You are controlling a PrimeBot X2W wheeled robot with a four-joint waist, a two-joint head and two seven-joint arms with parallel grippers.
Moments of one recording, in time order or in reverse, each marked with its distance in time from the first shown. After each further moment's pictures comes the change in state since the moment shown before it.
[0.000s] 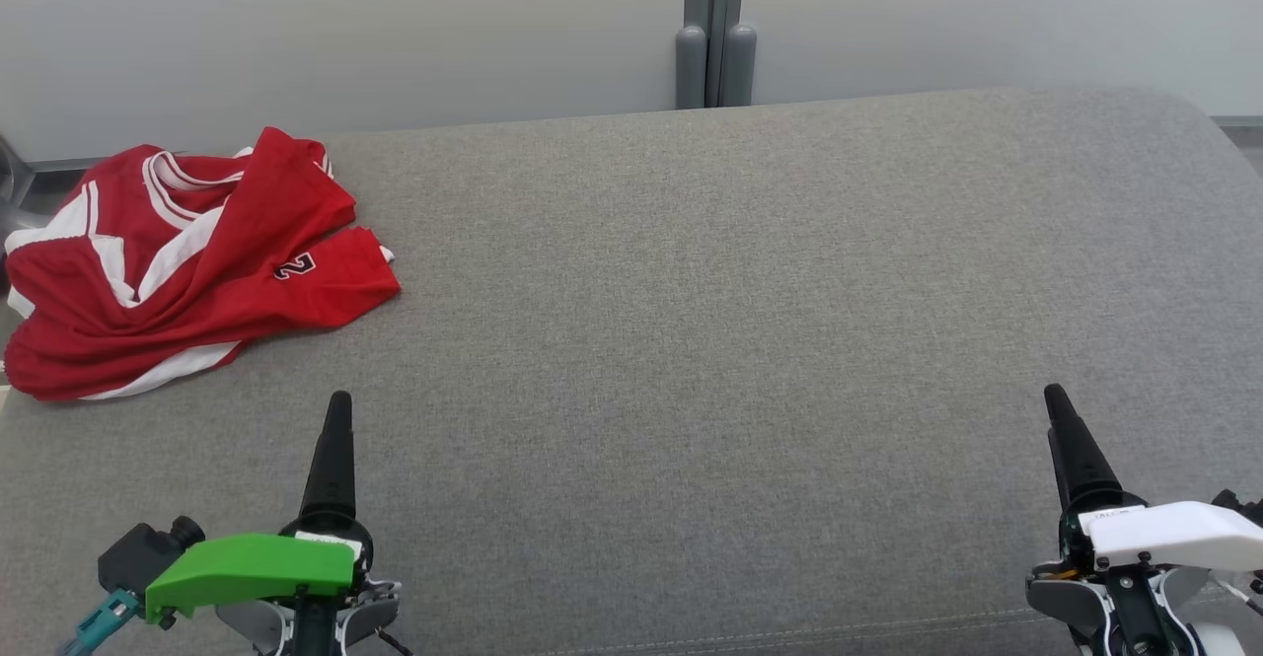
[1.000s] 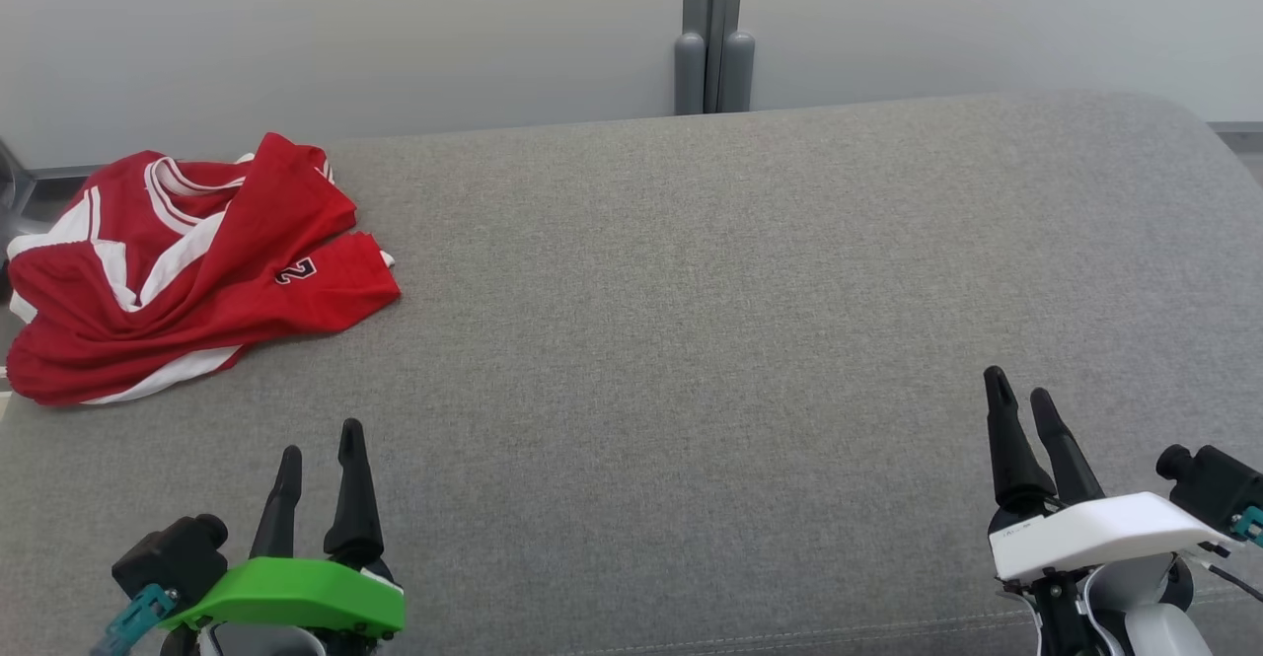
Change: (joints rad) left arm 0.058 0.055 -0.069 -0.065 0.587 0.112 -0.086; right arm 0.024 -0.005 0.119 -0.106 -0.575 0.000 -0.119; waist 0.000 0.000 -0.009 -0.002
